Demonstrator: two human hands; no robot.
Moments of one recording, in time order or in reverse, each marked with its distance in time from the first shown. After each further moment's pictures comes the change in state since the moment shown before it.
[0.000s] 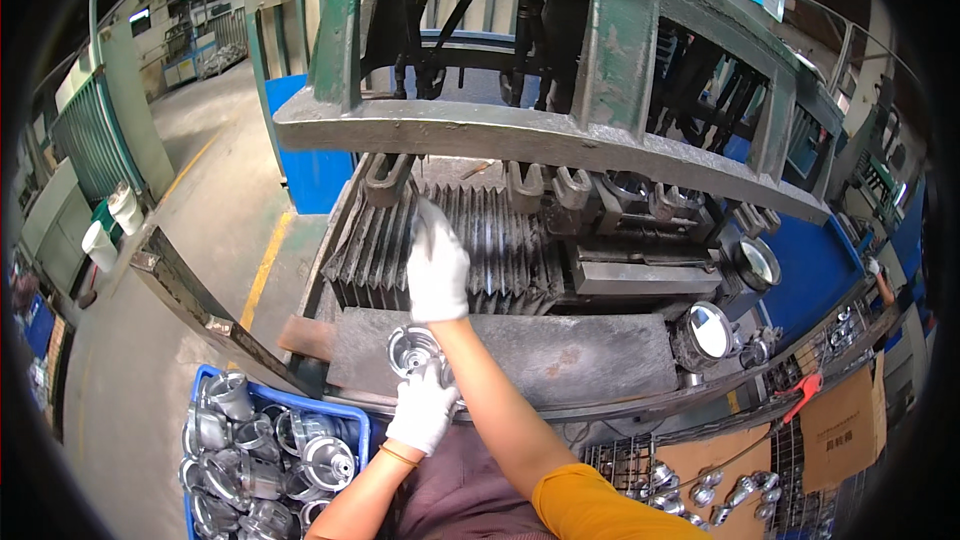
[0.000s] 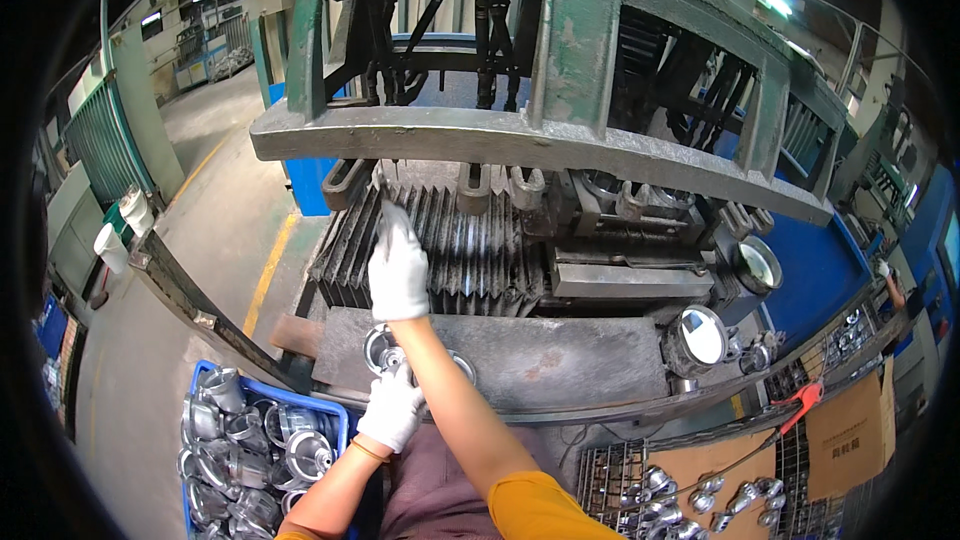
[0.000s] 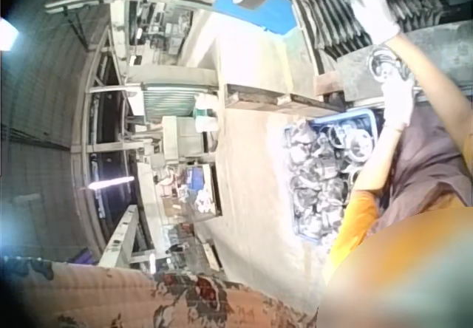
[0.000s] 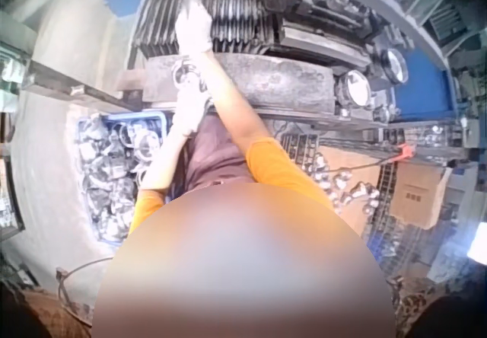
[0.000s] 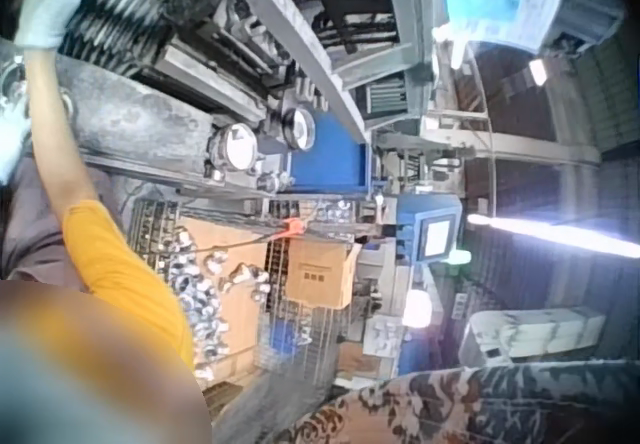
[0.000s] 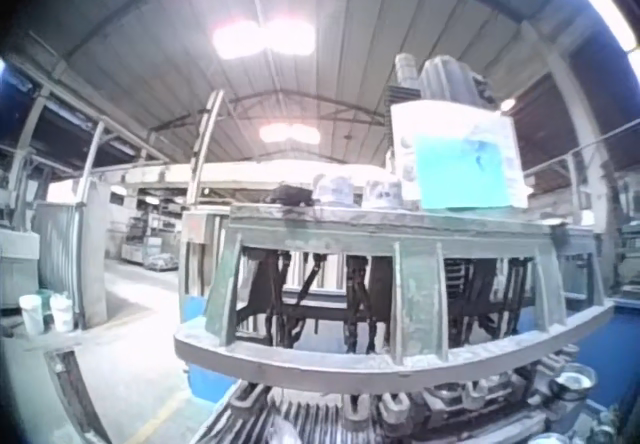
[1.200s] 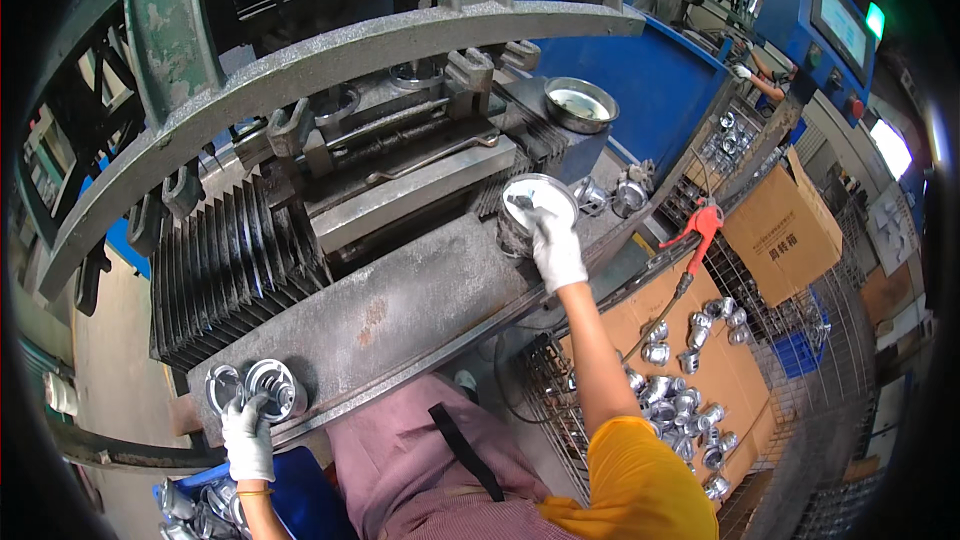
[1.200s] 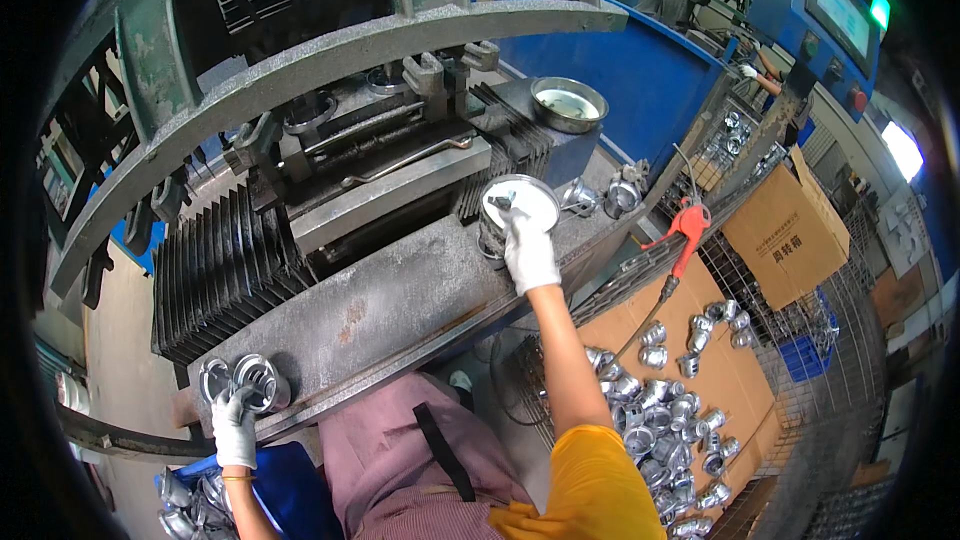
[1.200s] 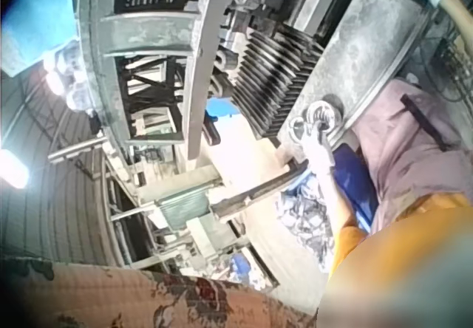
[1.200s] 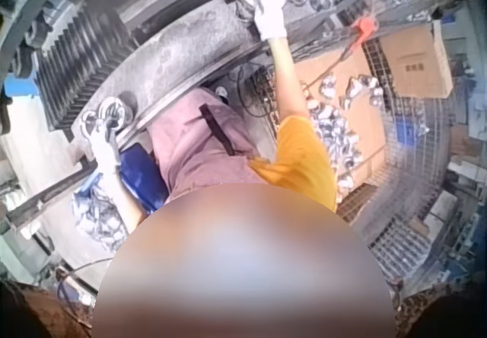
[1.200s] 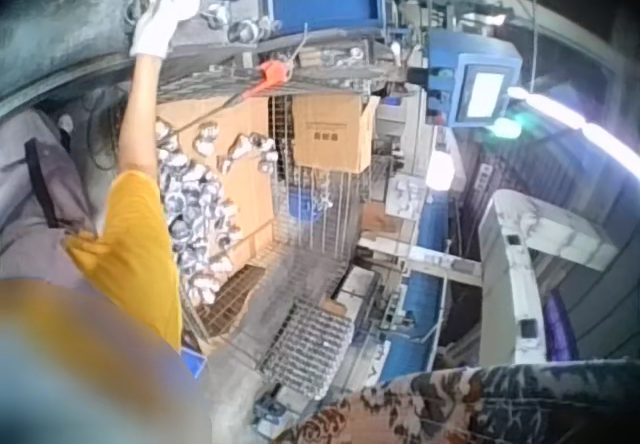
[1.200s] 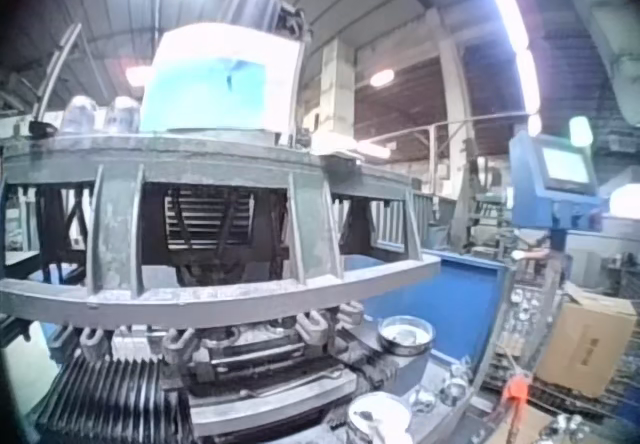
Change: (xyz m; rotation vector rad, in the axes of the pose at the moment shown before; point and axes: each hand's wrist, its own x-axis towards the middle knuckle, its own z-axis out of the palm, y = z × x) left_hand 0.009 -0.016 -0.004 -0.118 0.081 -0.056; right_hand -0.082 0.201 -0.471 -0.815 0.039 0.207
